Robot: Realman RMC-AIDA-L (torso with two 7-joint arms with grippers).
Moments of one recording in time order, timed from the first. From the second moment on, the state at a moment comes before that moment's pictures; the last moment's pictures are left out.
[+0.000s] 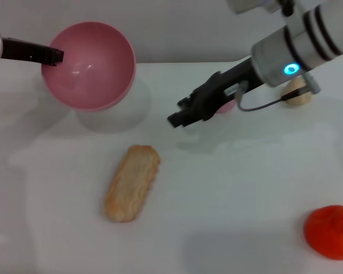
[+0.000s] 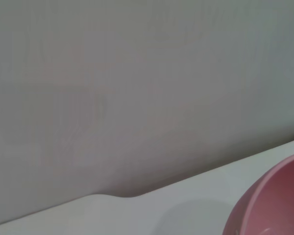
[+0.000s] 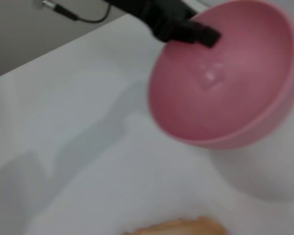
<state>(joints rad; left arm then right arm) -0.66 -1.97 1.04 1.00 -0.74 -1.03 0.74 0.97 2.03 -1.23 -0.78 0.97 1.37 -0.98</state>
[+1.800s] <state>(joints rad) -0.62 -2.05 1.05 0.99 -0.75 -0.99 0.89 0.90 2.09 -1.76 -0.59 1.34 0.96 -1.07</state>
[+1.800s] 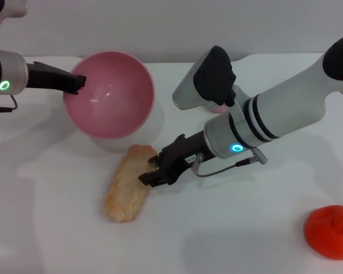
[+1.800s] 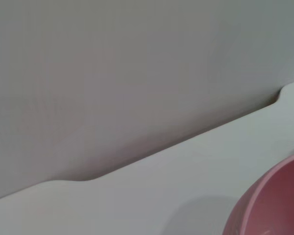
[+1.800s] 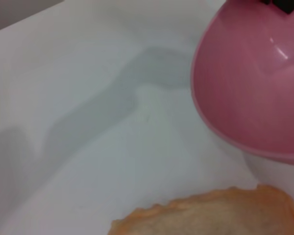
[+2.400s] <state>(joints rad) -0.61 -2.06 1.05 0.98 -0.75 -0.99 0.89 0.94 2.08 -1.78 -0.69 1.34 1.01 -0.94</state>
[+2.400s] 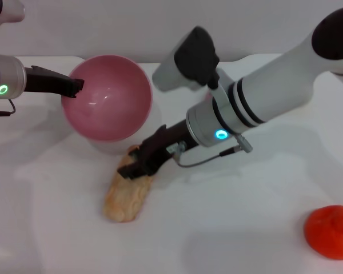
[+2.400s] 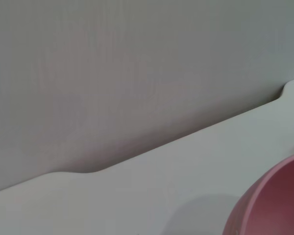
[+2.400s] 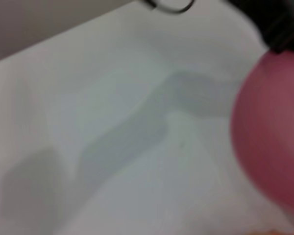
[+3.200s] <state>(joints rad) -0.62 -2.05 1.04 0.97 -0.74 -0.91 0.89 1.01 2.09 -1.78 -0.57 1.34 0.91 -0.89</state>
